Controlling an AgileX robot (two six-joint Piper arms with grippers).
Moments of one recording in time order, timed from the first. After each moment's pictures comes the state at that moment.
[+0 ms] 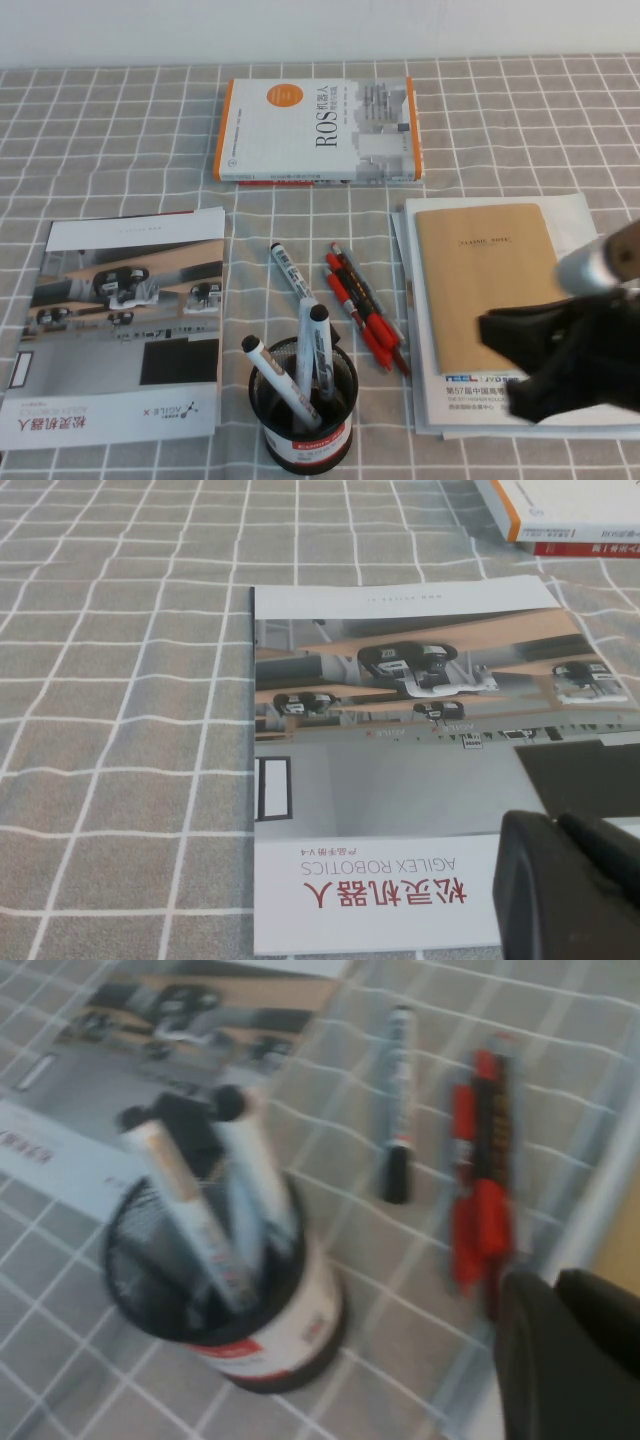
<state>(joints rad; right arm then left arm) 0.62 1.00 -0.59 0.63 0.27 -0.41 -0.07 -0.02 0.03 -0.06 0.38 0.07</state>
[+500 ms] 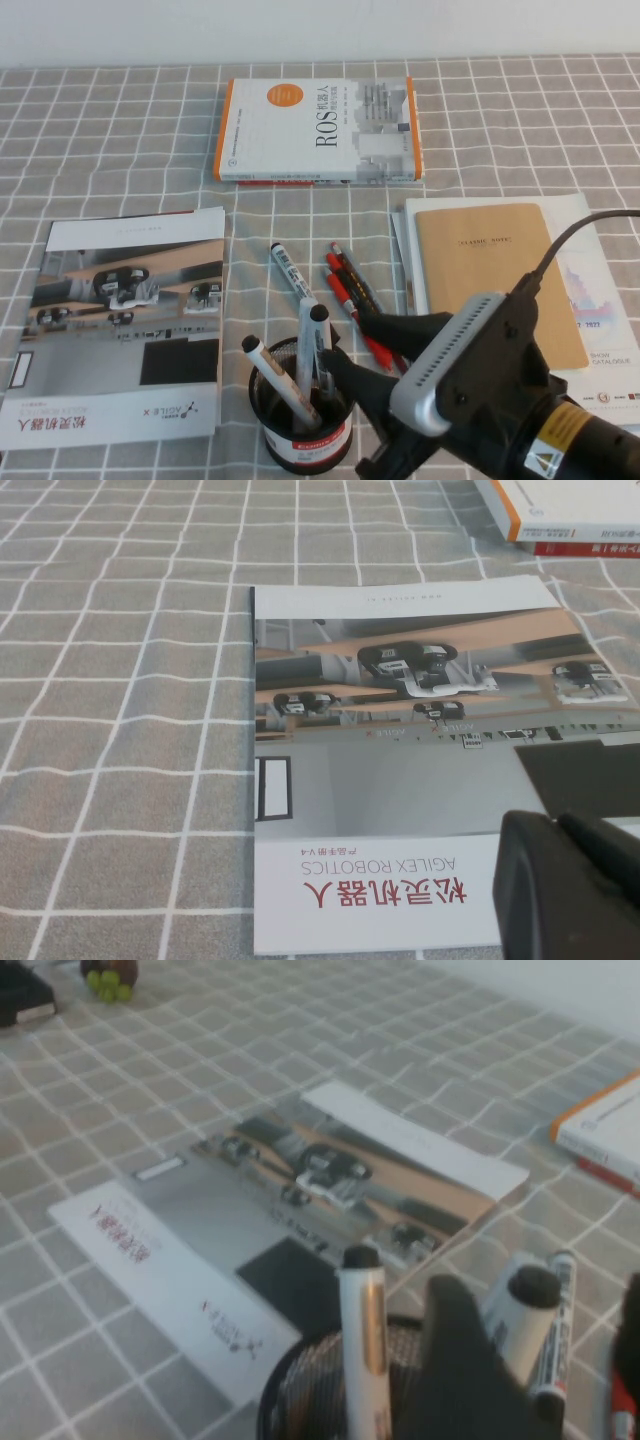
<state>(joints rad) 1.11 1.28 -0.53 0.46 -0.51 -0.38 -0.07 -0.02 0.03 -0.06 0.38 0.07</state>
